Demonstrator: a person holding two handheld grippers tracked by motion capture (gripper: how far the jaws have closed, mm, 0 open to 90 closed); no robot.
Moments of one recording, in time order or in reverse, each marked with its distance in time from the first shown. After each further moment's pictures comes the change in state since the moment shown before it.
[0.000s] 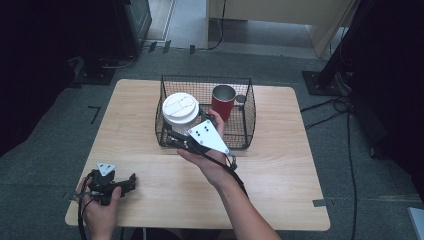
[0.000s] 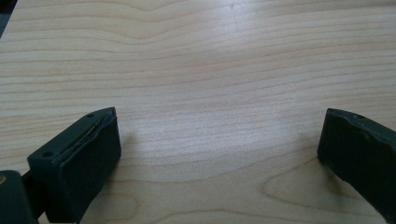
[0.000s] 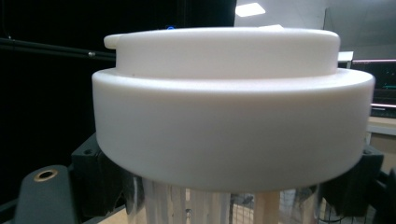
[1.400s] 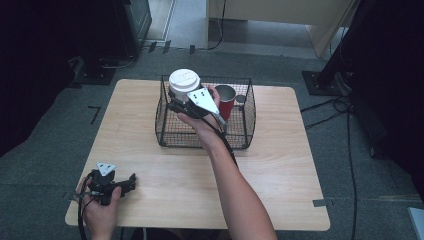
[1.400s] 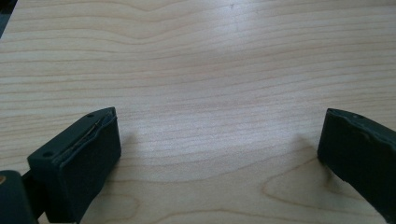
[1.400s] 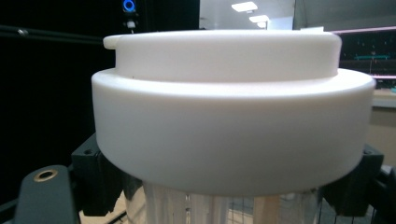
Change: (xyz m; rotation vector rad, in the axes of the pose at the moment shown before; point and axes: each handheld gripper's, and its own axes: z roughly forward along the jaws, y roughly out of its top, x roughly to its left) left arm 0.000 0.000 0.000 -0.001 0.000 0.000; right arm -0.054 -0.044 0.096 0.085 -0.118 0.045
